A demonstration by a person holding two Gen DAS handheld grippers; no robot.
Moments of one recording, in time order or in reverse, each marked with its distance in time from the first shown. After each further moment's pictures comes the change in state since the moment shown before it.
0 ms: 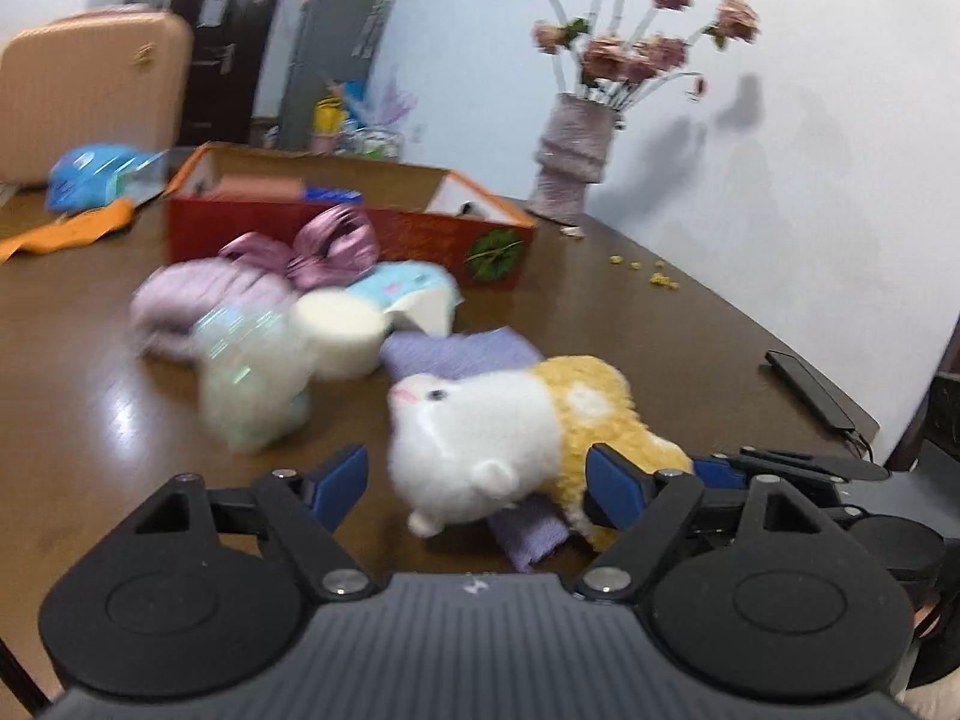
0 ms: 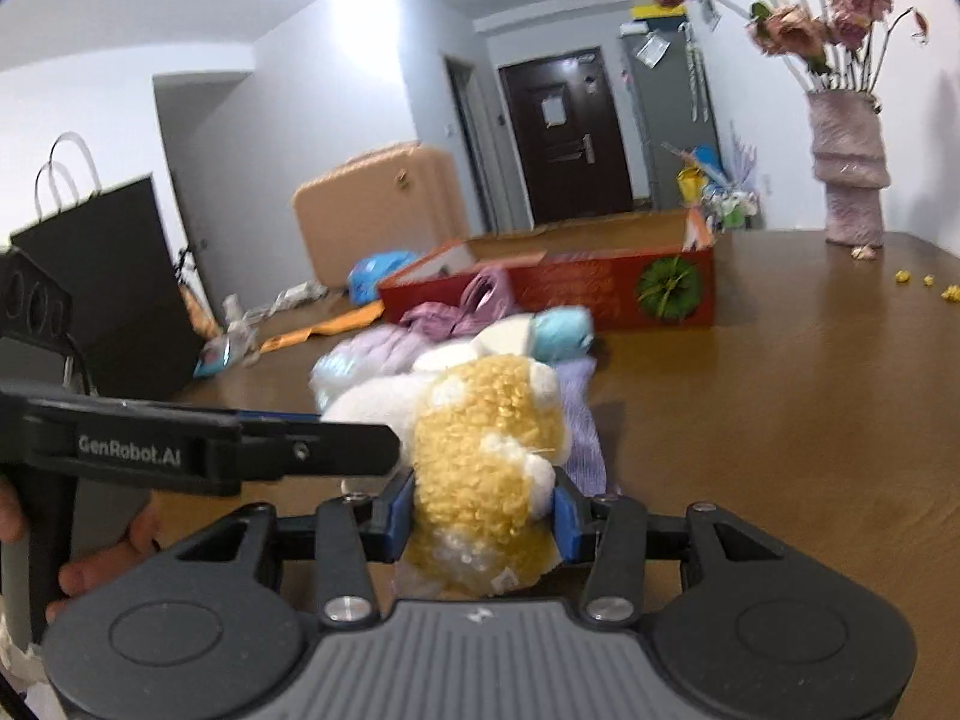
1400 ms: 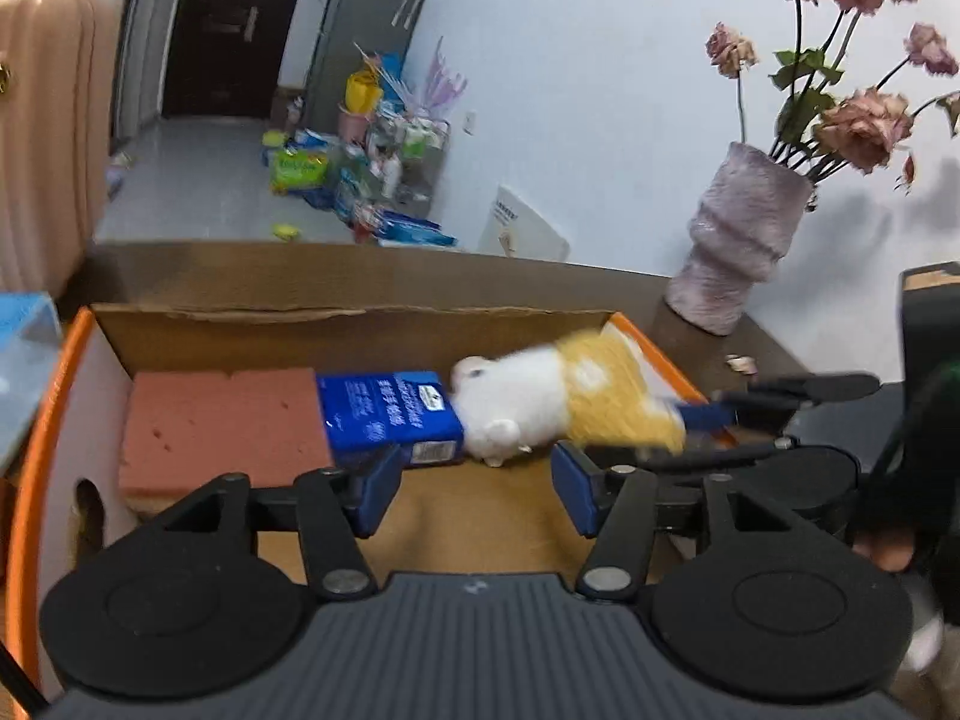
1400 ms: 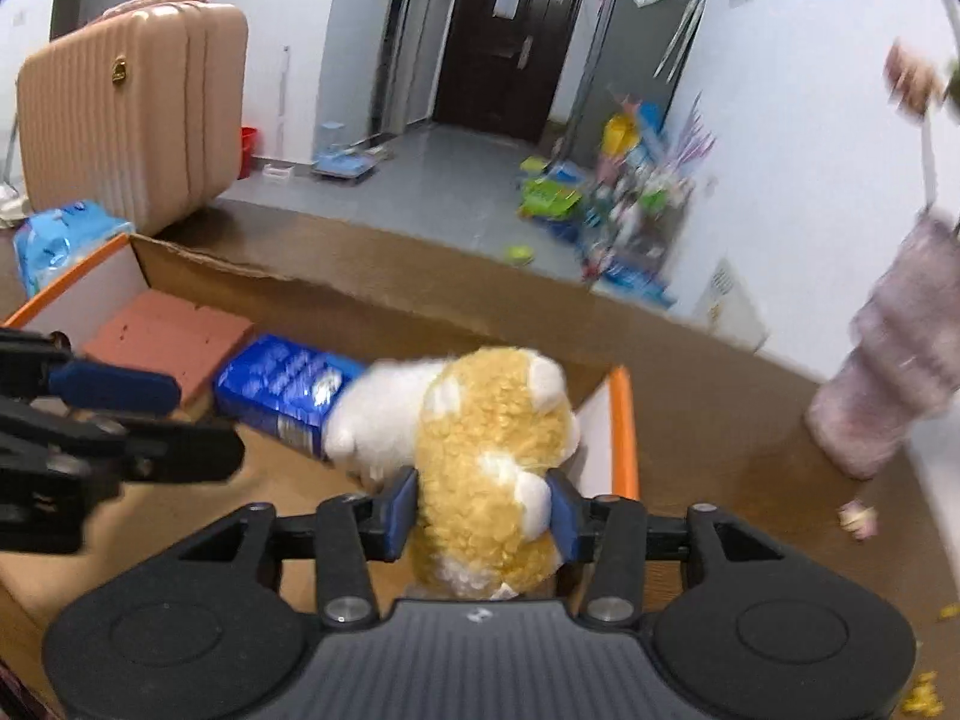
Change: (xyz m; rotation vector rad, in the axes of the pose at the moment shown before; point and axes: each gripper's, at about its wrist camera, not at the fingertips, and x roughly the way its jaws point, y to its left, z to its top) left arm 0.271 0.121 0.246 -0.026 0.062 0.055; right arm 0.330 -0.140 0.248 -0.194 0.334 -0.318
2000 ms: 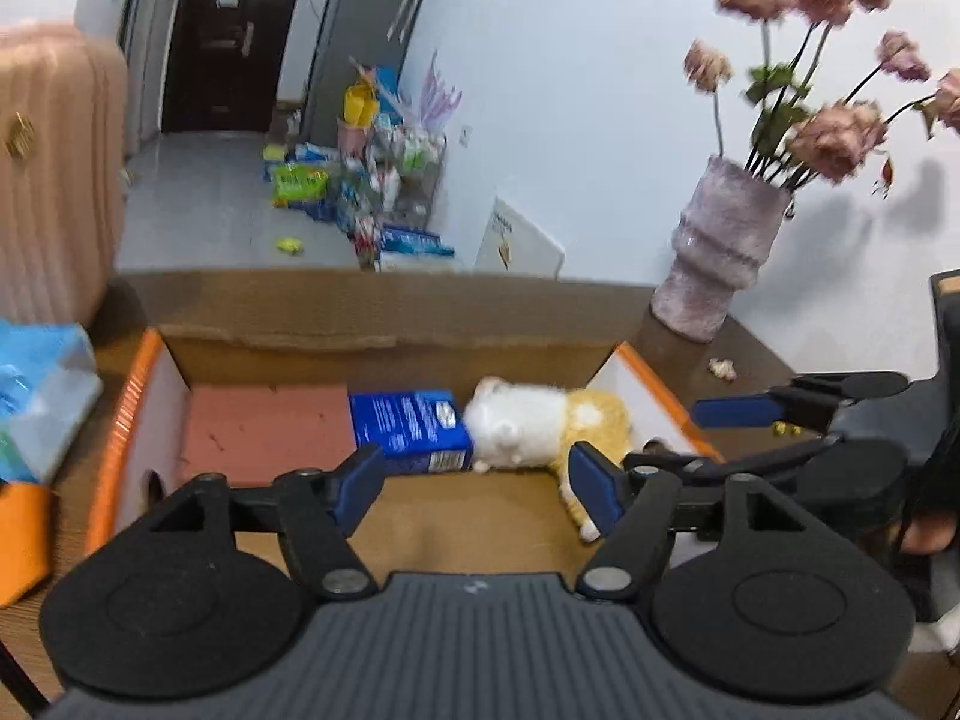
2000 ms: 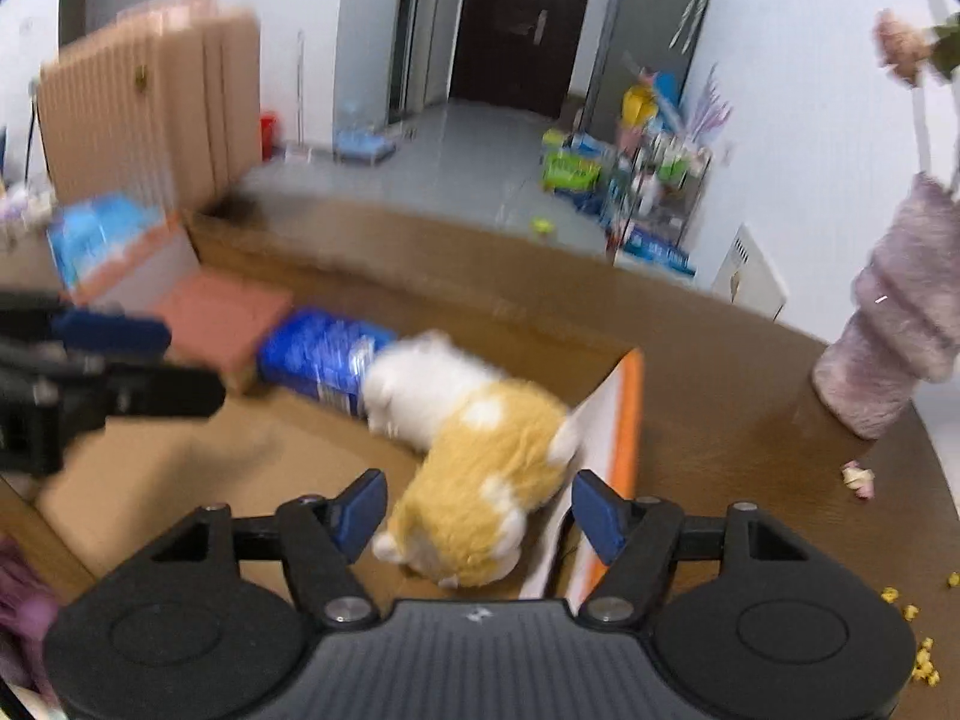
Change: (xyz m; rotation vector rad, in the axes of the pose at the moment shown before) left arm -0.054 -0.017 0.008 0.025 -0.034 0.002; right arm -0.067 -0.007 0.000 0.013 -0.057 0.006
